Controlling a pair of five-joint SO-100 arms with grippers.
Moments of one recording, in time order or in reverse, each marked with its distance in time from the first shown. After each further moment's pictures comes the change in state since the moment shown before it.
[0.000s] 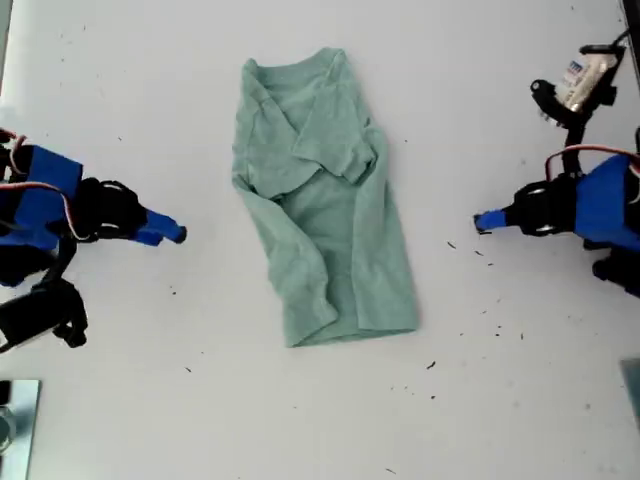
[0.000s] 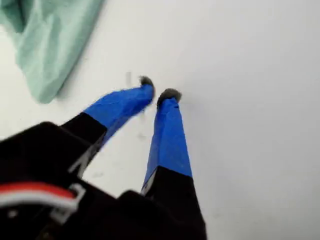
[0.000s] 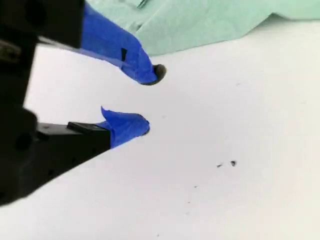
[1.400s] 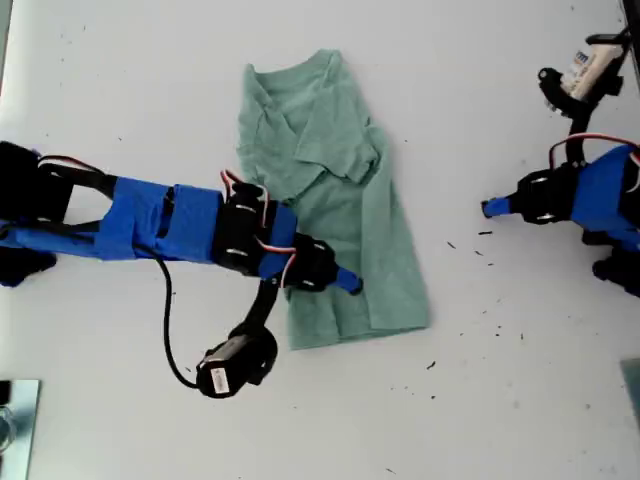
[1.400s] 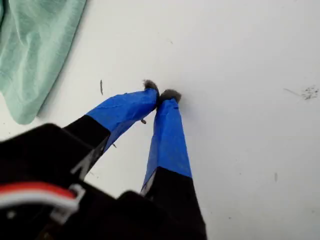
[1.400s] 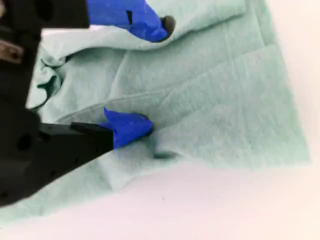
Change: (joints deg) arm 0 1.2 -95.0 -101.6 12.1 13.4; arm 1 10.6 5.4 8.2 1.1 -10.3
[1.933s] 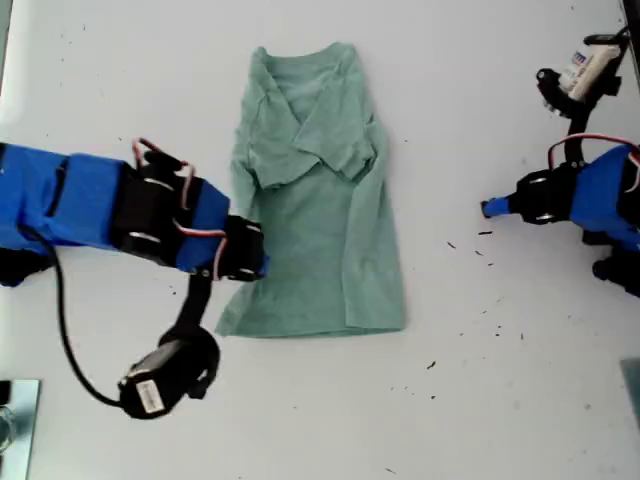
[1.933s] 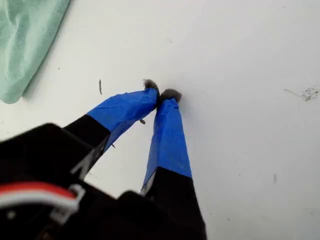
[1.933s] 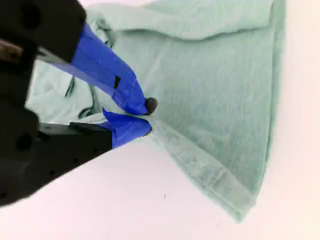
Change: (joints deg) arm 0 2.9 22.7 17.1 8.6 -9.9; arm 1 0.0 -1.1 -0.1 -1.1 -0.3
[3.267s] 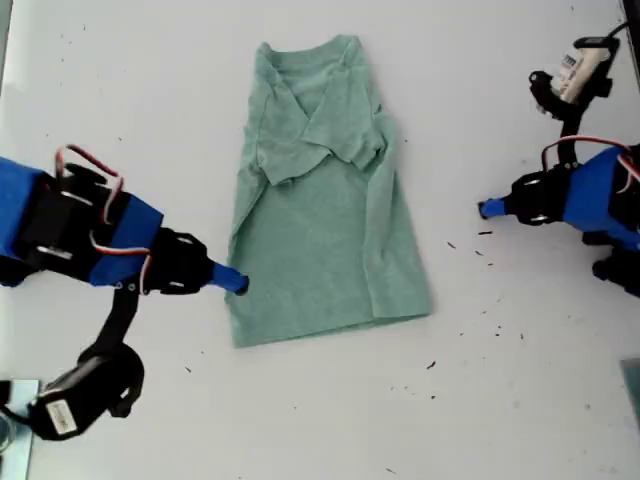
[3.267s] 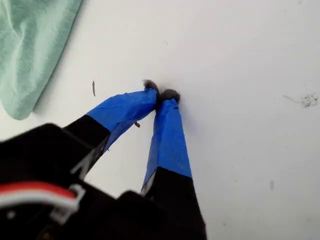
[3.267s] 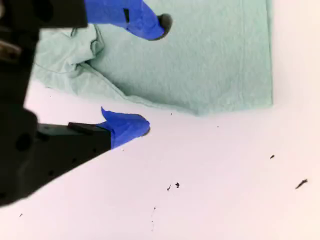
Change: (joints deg) arm 0 6.2 26.6 34.2 -1.3 -8.1; arm 1 0.0 -11.2 -0.9 -5.8 -0.8
